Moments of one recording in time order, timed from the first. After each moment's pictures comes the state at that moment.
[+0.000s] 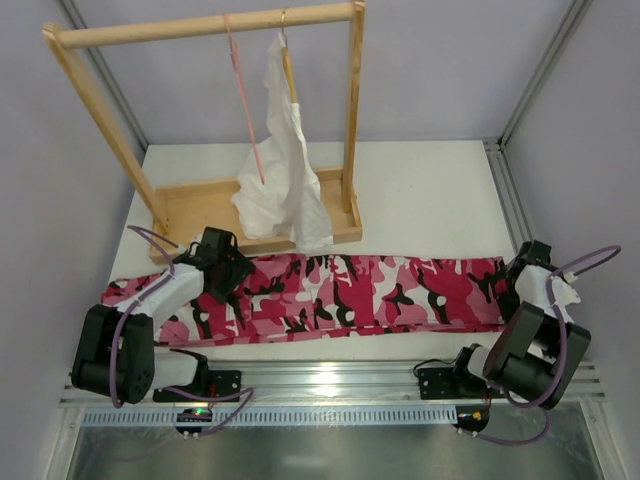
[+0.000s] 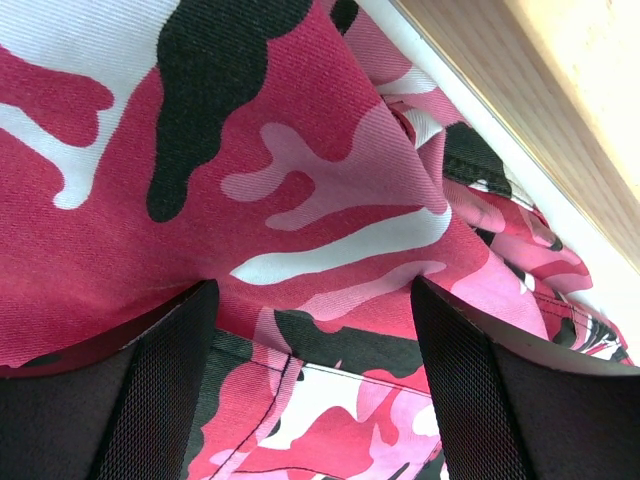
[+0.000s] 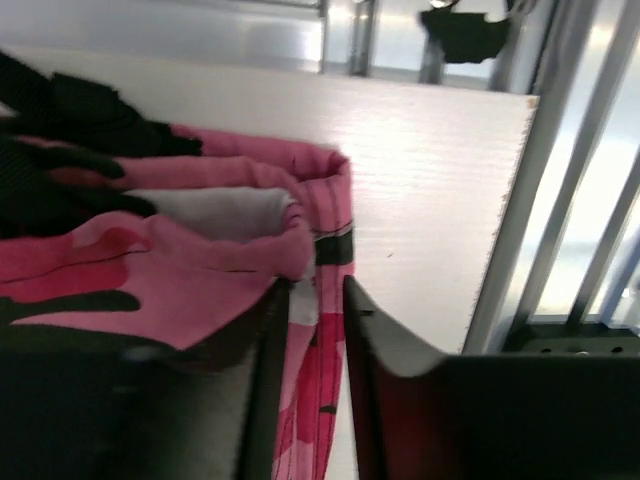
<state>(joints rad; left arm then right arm) -0.24 1.30 0.63 -0.44 -0.11 -1.07 -0.54 1.24 0.64 -0.77 0.41 0.88</state>
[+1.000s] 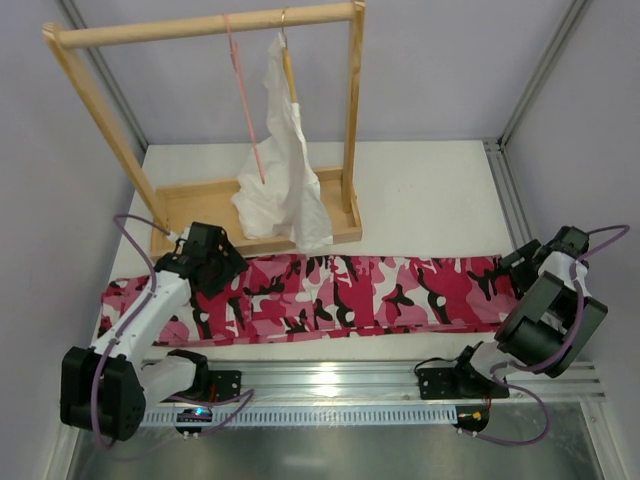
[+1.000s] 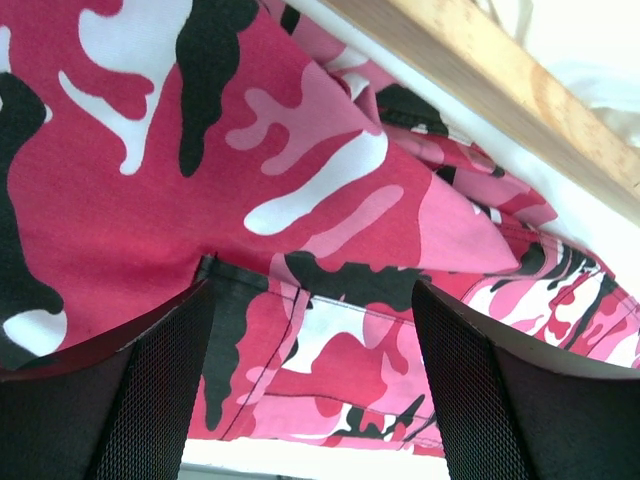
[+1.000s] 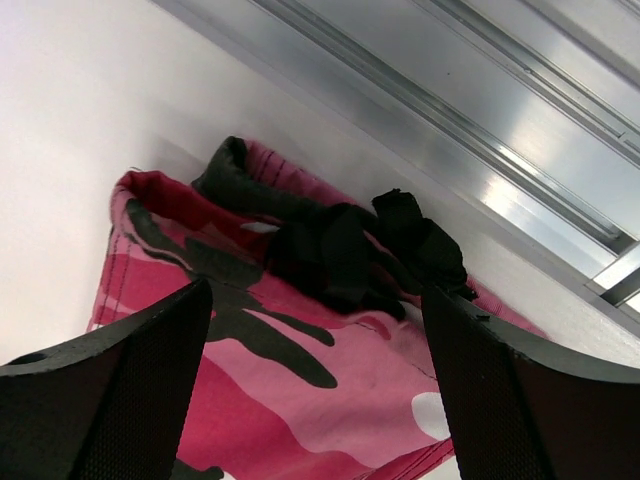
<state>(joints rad) -0.24 1.11 0.72 -0.65 -0.13 -0.92 -0.70 1.42 0.79 -0.49 -0.08 0.38</state>
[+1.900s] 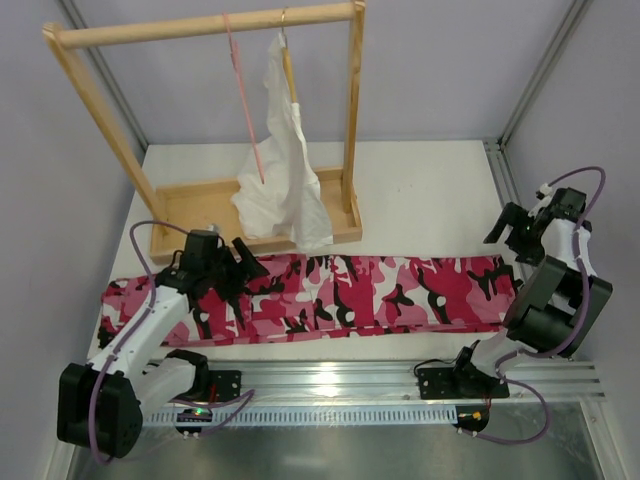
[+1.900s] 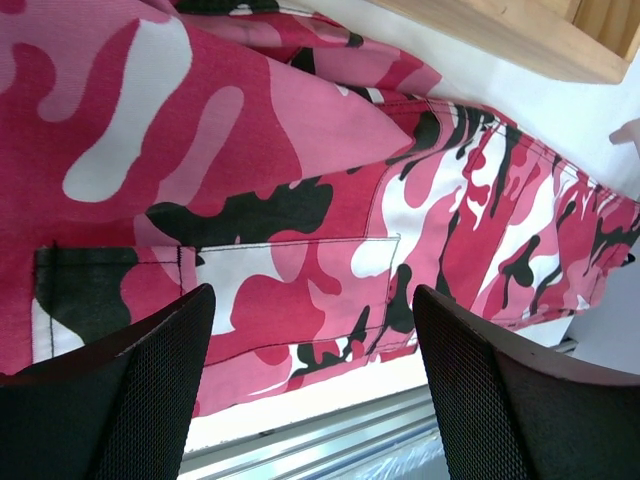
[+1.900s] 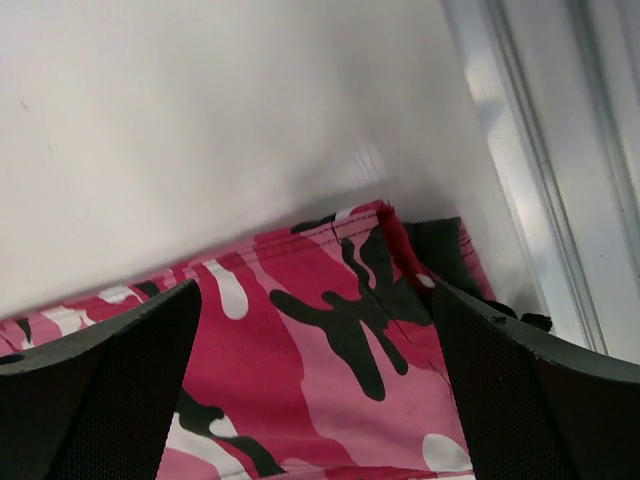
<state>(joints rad) -0.24 1.01 0.61 -0.48 0.22 -0.81 -0.57 1.53 1.09 -0.59 -0.26 0.07</state>
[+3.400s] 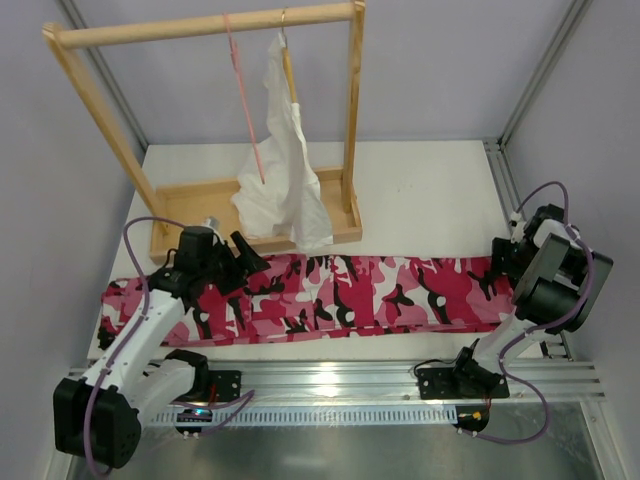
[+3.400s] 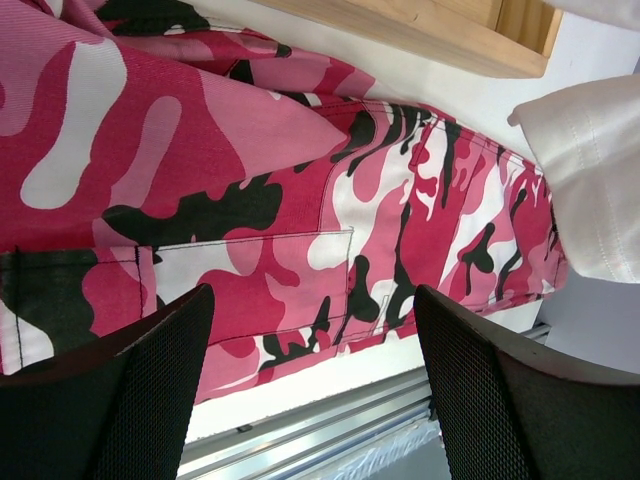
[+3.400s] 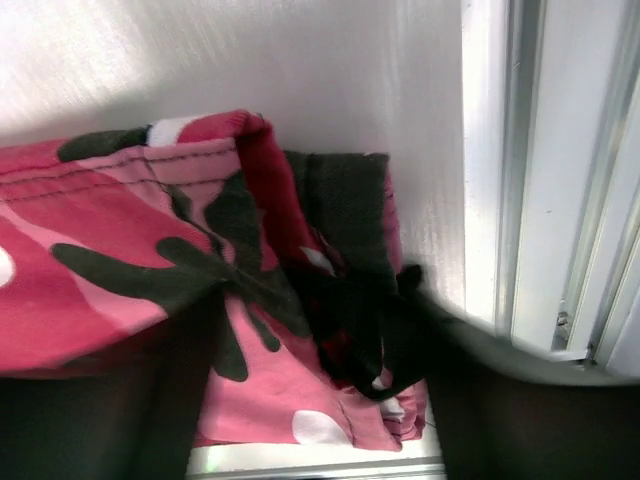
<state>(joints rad) -0.24 0.95 0.65 -0.49 0.27 -0.81 -0.56 1.72 1.04 -0.72 -0.05 -0.29</state>
